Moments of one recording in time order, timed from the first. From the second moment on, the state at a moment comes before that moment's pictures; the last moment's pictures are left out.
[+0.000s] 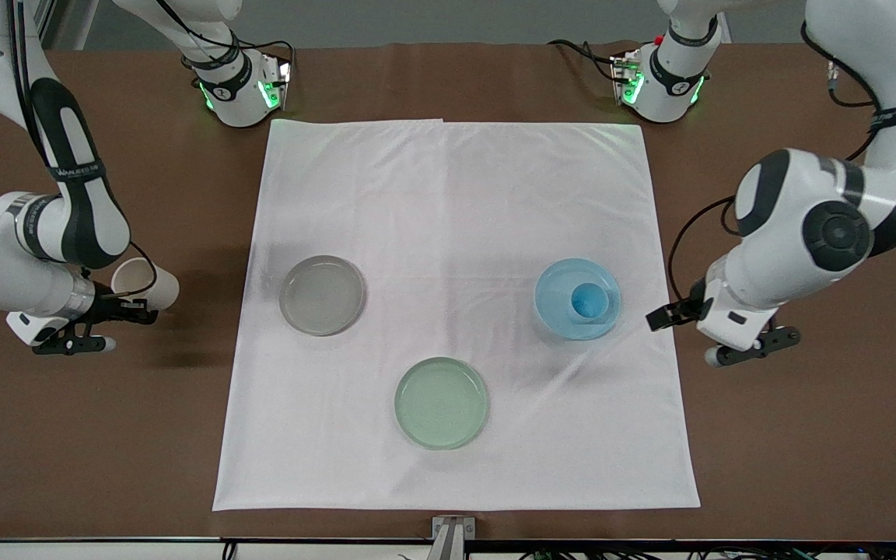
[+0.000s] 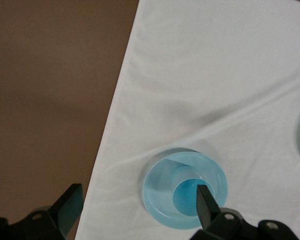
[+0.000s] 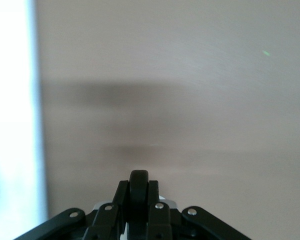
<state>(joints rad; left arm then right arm) 0.14 0.35 -0.41 -1.59 0.11 1.90 -0.57 -0.13 0.36 0.01 -1.92 0.01 2.19 -0.20</state>
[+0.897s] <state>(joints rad) 0.24 0.04 -0.36 -1.50 0.10 1.54 -0.19 0.30 0.40 0.04 -1.90 0.04 2.25 0.26</state>
